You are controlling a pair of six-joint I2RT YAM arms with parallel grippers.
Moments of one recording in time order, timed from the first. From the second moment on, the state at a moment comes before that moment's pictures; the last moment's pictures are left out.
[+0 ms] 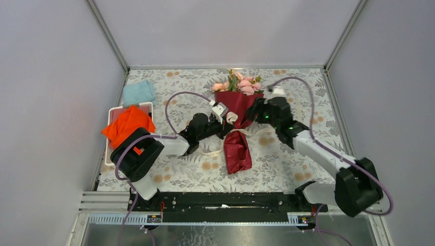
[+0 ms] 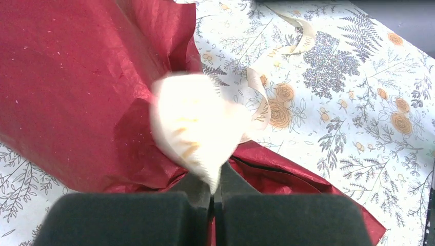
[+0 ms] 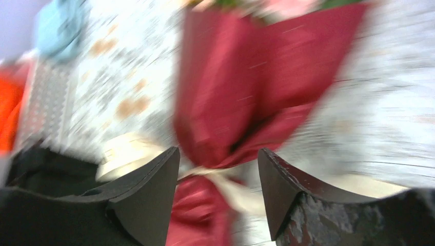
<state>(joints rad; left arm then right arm) -0.68 1.68 0.67 0.78 0.28 -0.21 0.54 1.32 0.79 0.09 -0.02 0.49</state>
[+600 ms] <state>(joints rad) -0.68 1.69 0.64 0.85 0.33 -0.11 -0.14 1.46 0.68 -0.15 0.13 0.51</state>
